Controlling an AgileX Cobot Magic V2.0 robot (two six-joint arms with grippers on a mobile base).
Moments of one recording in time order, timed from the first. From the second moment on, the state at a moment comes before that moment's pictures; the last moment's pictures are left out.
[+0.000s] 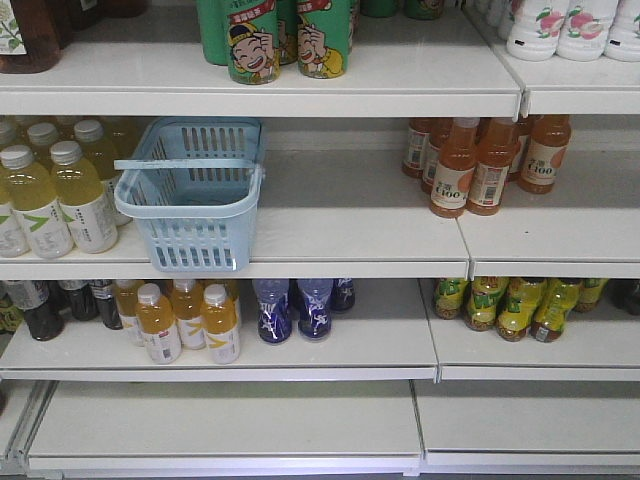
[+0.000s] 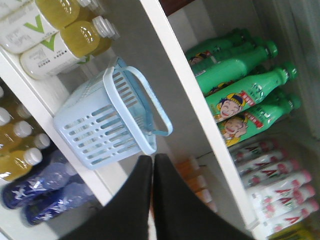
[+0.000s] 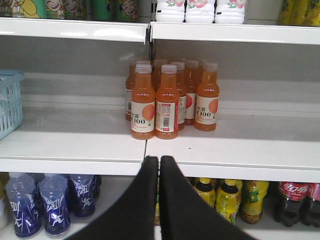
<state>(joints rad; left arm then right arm) -0.01 -0.01 0.04 -0.63 0.07 -0.60 -0.02 -0.01 0.03 0.01 0.09 -0.05</state>
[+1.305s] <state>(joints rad) -0.01 1.11 -0.85 -1.68 0.37 0.41 -0.02 -0.01 0.03 0.01 0.09 -0.05</state>
